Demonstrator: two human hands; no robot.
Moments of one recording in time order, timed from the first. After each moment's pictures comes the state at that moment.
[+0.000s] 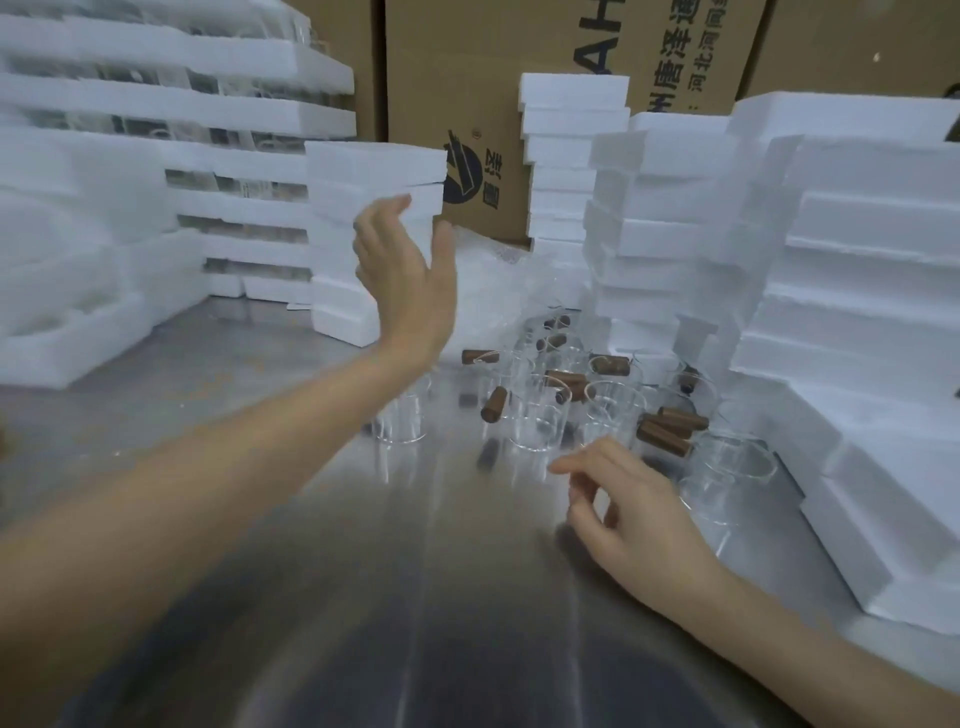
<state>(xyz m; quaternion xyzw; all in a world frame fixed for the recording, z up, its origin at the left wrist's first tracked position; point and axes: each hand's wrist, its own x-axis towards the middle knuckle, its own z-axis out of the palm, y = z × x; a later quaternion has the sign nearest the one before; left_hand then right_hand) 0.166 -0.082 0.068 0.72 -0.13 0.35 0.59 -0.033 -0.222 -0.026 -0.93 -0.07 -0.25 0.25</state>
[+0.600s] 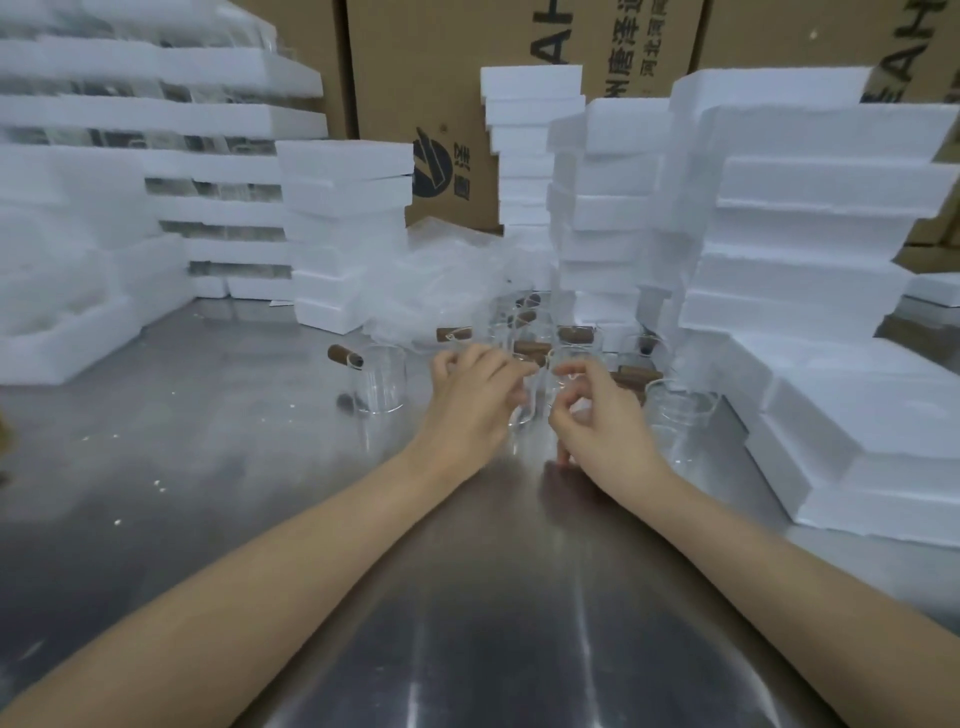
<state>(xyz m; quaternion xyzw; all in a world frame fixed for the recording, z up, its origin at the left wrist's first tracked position) 0.077 -0.101 -0.031 0.78 -0.44 0.35 0.26 -0.011 -0.237 -0.028 -0.86 0.04 -0.30 0.42</state>
